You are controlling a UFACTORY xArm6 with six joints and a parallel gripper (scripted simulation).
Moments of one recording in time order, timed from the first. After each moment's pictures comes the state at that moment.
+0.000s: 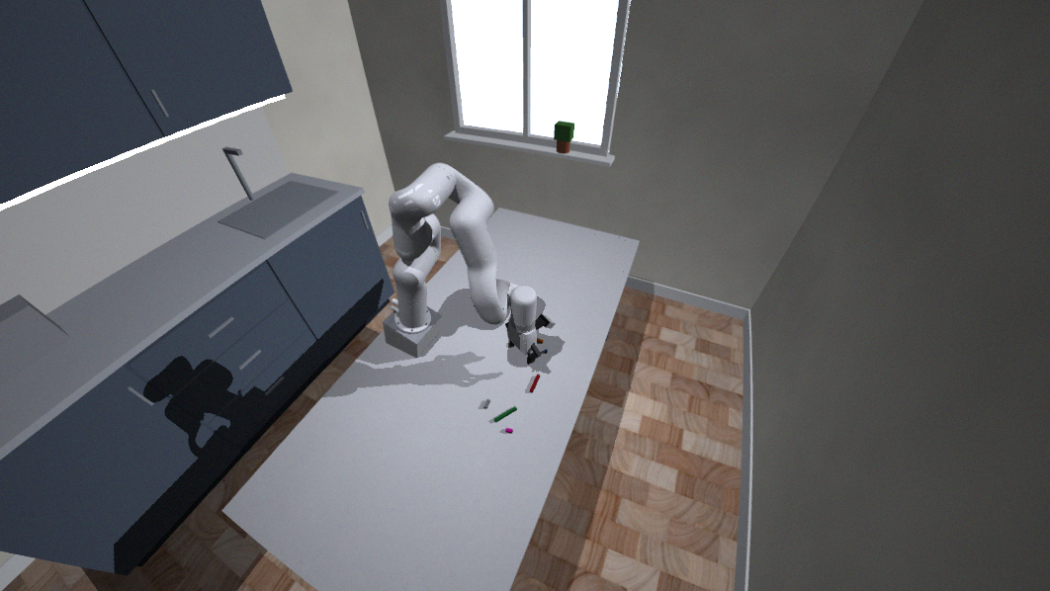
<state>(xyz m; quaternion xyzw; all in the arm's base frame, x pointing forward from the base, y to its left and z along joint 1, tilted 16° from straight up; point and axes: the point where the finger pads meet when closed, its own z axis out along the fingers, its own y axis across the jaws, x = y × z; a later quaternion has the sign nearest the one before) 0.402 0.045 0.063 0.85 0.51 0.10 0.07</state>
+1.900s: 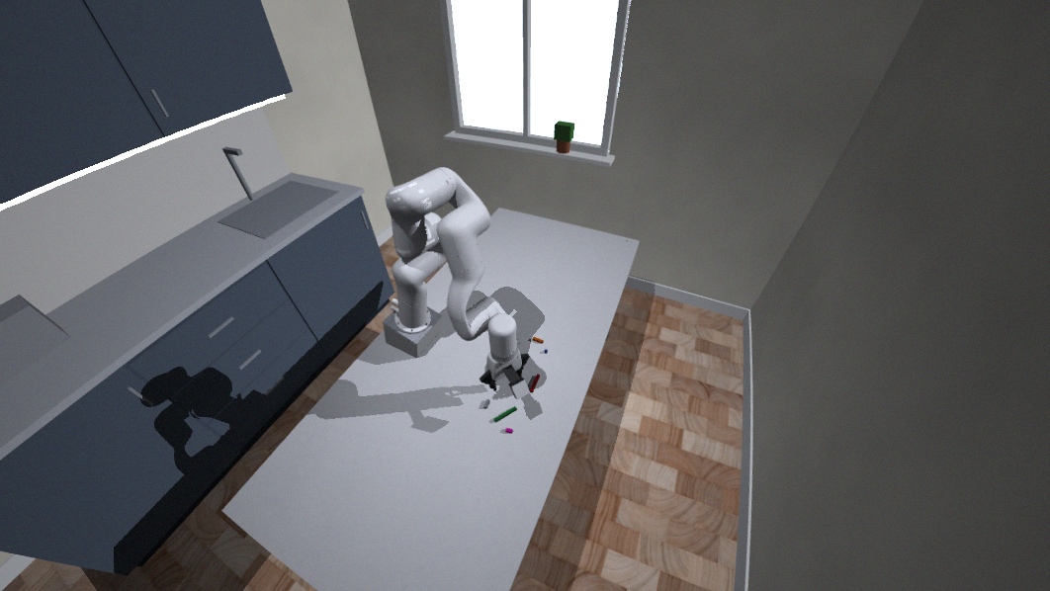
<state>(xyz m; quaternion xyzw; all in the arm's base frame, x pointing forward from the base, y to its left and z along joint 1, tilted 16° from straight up) 0.394 -0.077 0.065 0.94 -0.30 0.12 -0.04</state>
